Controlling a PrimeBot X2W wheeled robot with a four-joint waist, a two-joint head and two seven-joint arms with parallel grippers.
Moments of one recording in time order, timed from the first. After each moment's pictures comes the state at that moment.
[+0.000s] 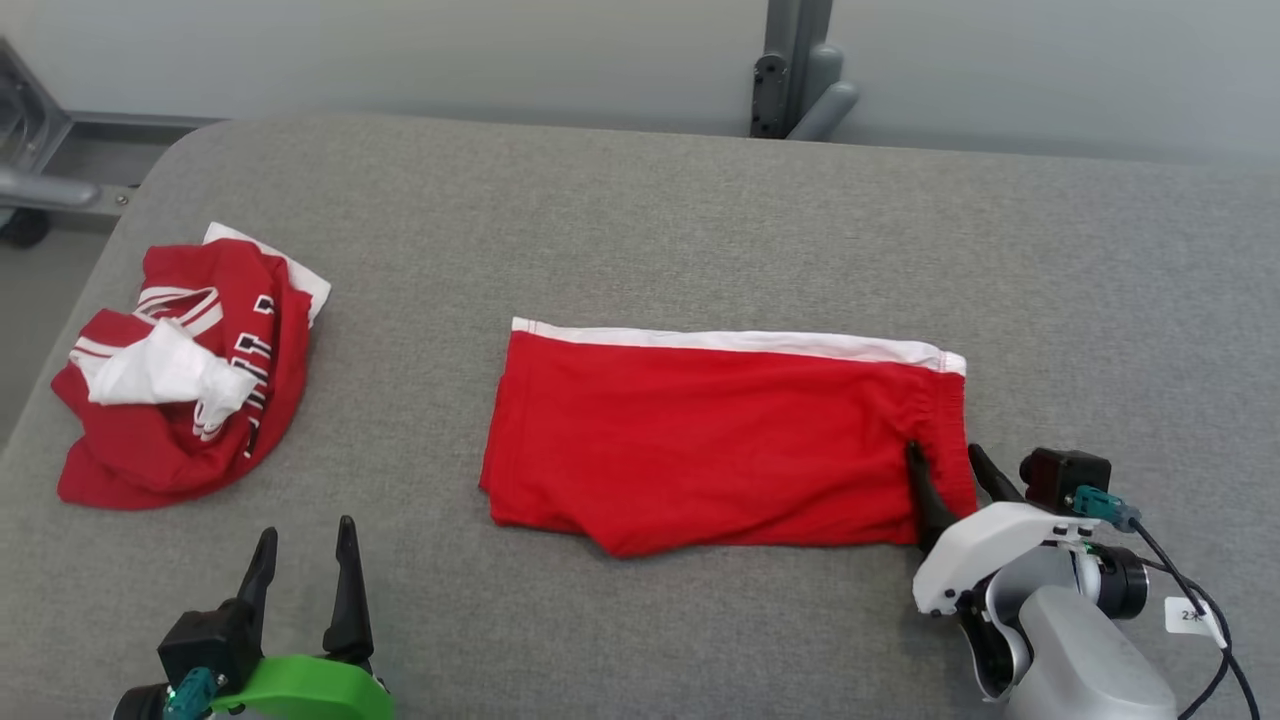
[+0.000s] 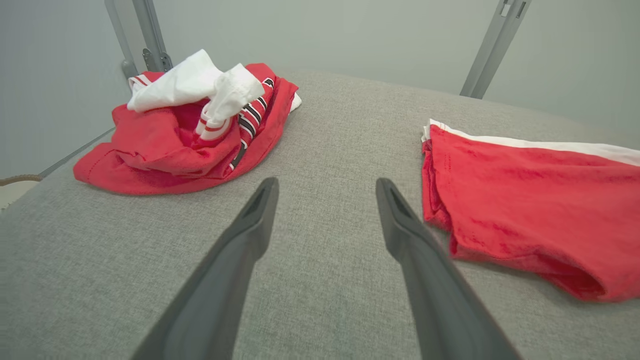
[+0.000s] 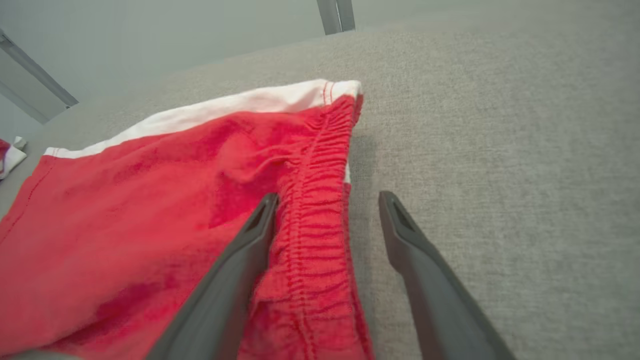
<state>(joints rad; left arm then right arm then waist) -0.02 0.05 0.03 0.34 -0.21 -0.08 -0.26 -0.39 -0.05 0.08 0.82 0.33 0.13 -0.26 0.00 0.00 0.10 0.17</state>
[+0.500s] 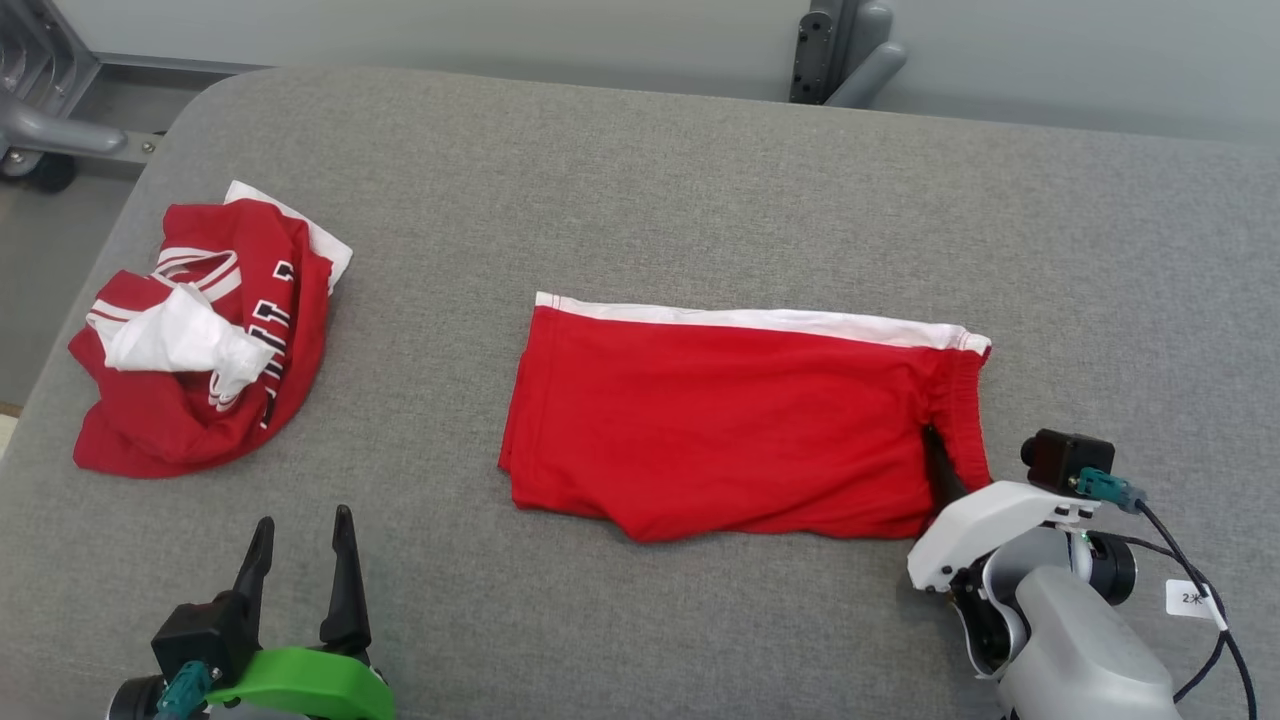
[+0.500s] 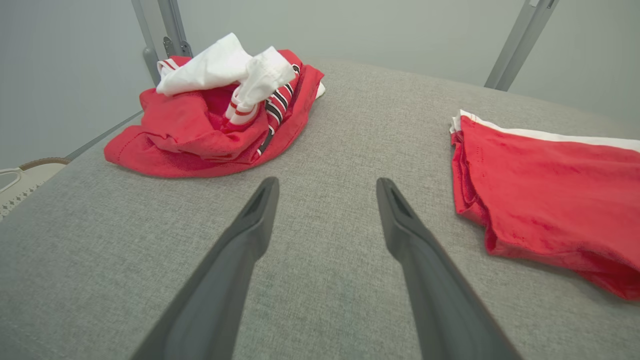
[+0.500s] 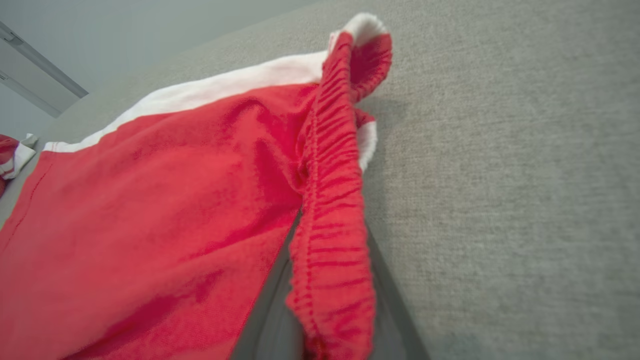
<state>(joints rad) -0.03 0.05 0.04 0.33 -0.22 -0.09 -0.26 -0.45 -0.05 0.10 0.92 0.42 0.13 -0.27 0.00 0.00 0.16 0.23</state>
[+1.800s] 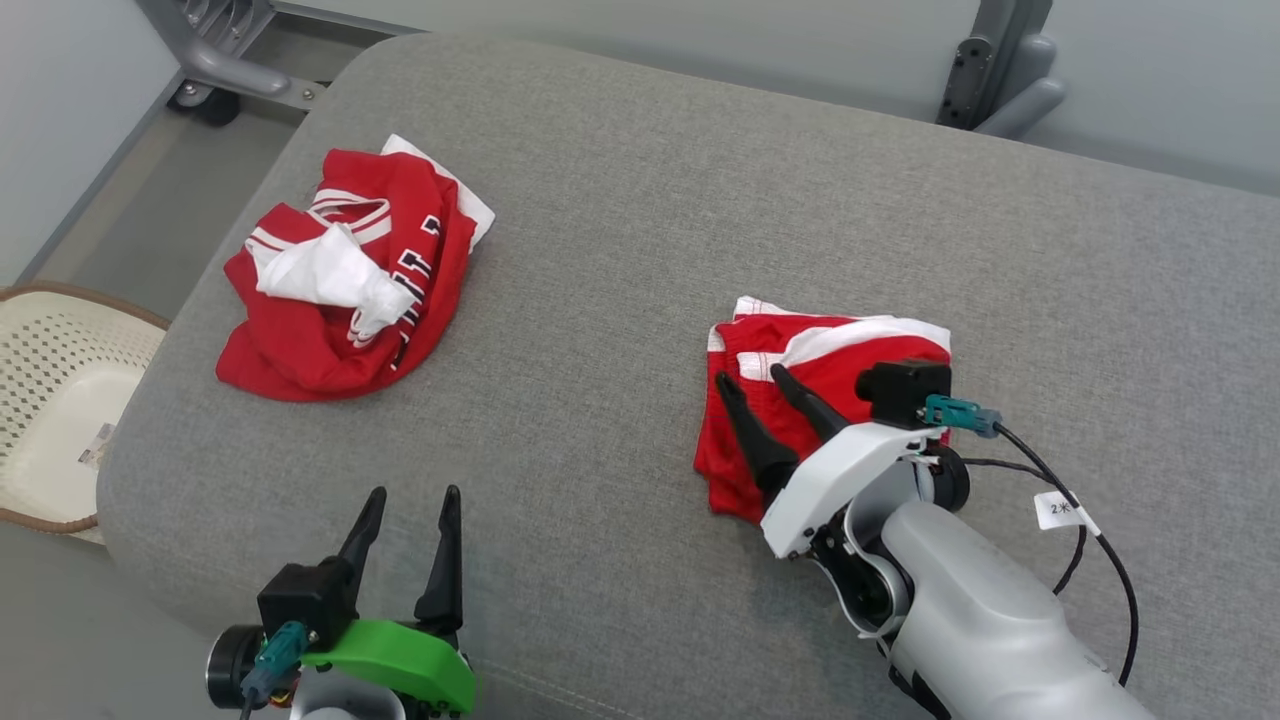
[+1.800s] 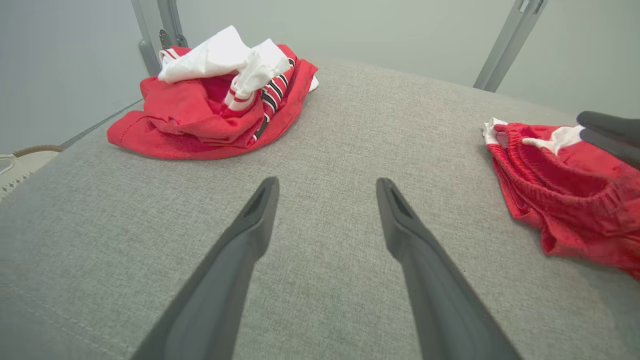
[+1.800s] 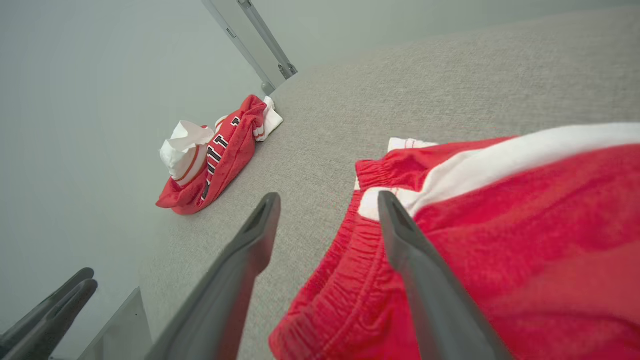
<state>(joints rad) -0.10 0.05 -0.16 0.38 -0.26 -0.09 -0.26 -0.57 -0.05 0.58 0.75 0.78 0.13 -0.22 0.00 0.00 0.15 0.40</state>
